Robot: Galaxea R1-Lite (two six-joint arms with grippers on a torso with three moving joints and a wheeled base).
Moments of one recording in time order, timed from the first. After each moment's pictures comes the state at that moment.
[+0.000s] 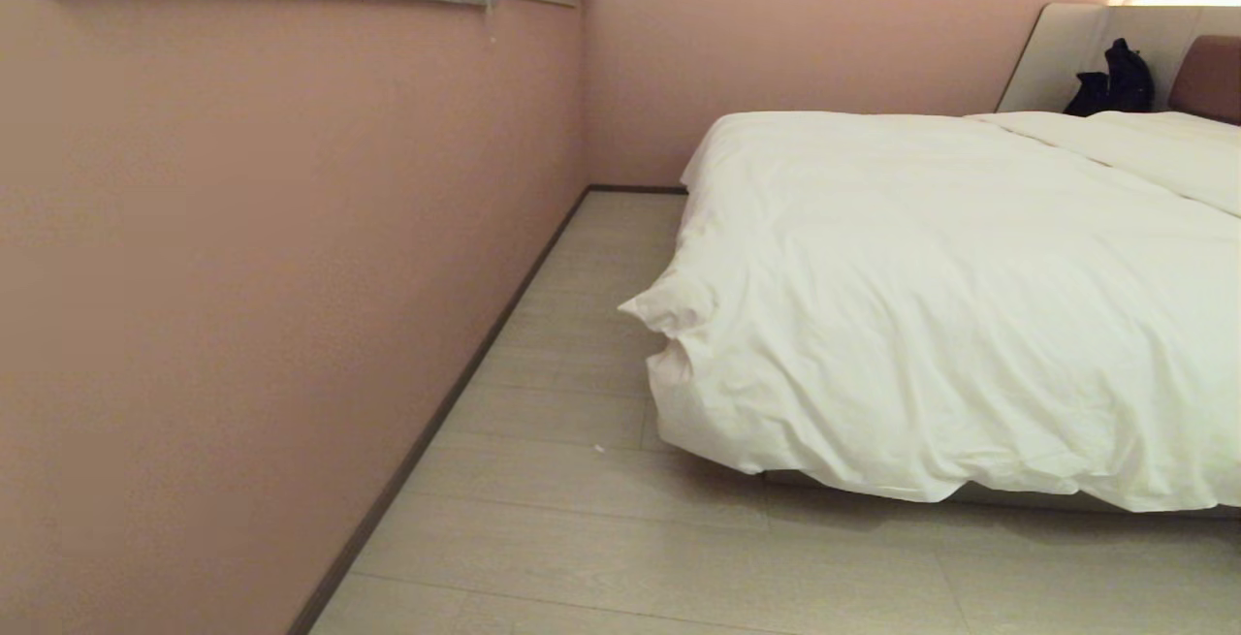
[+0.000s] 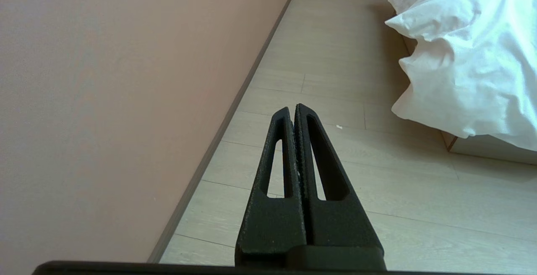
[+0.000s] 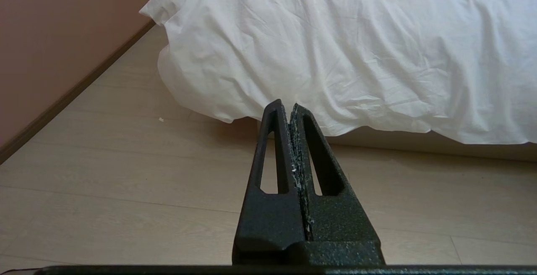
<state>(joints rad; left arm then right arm) 0.00 0.00 0.00 -0.01 0.02 -0.04 -0.02 0.00 -0.01 0.01 0.00 -0.02</state>
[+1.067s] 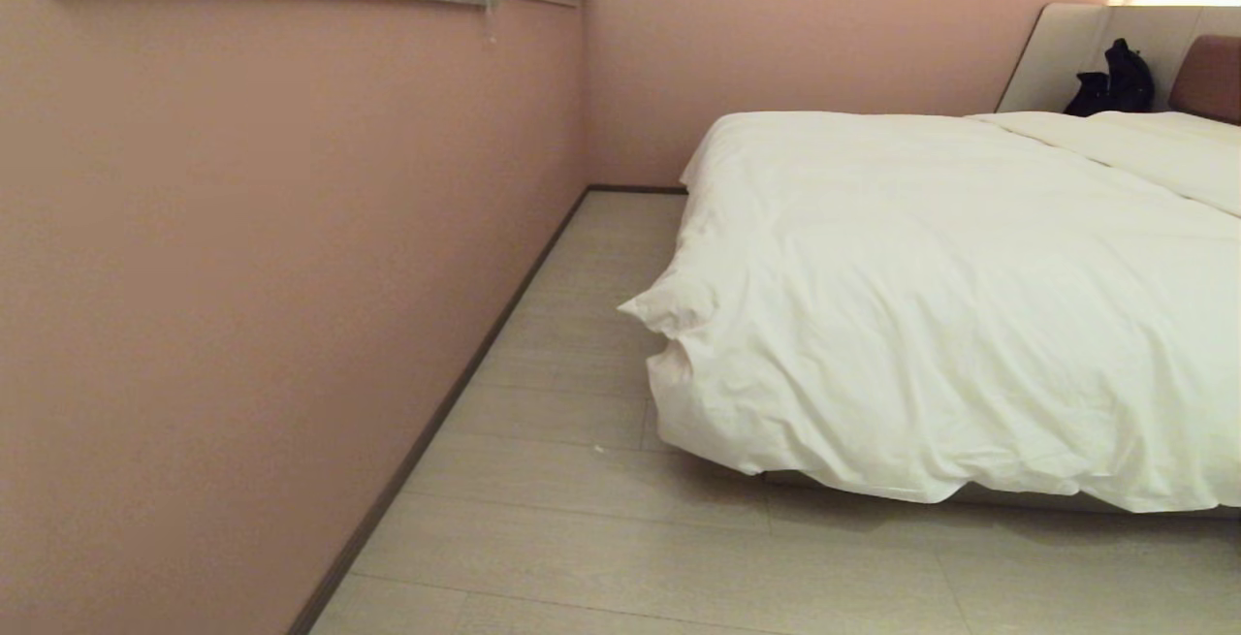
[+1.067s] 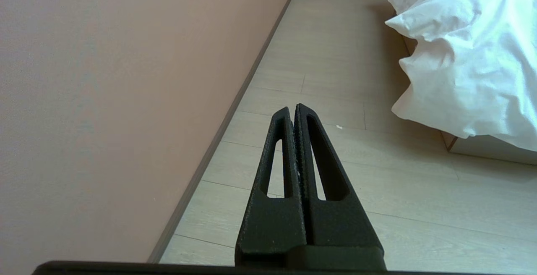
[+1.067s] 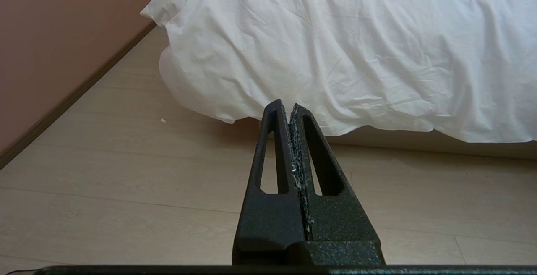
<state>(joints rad) 0.00 0.00 0.00 -0.01 0.02 -0.04 -0.02 0.00 -0.01 0.01 0.00 -0.01</state>
